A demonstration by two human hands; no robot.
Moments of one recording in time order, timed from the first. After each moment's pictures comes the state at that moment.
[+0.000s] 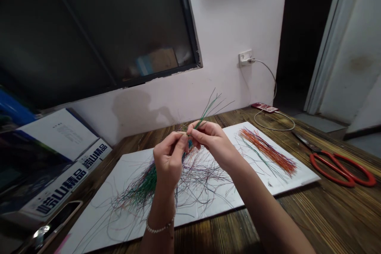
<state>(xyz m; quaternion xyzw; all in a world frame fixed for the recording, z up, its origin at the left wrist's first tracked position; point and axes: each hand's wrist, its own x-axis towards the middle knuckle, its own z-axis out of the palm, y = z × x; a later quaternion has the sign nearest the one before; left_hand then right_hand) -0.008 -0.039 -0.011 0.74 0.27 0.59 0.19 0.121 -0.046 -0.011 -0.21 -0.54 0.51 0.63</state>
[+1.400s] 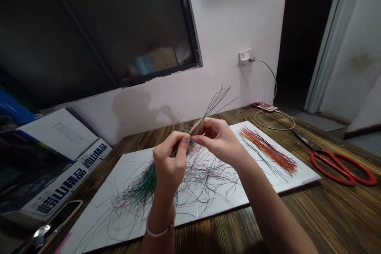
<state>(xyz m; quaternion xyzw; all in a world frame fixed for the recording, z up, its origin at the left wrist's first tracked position) -0.007 -0.045 -0.008 0.77 0.28 0.57 0.07 0.135 -0.048 -0.007 -0.27 -0.58 0.45 0.63</state>
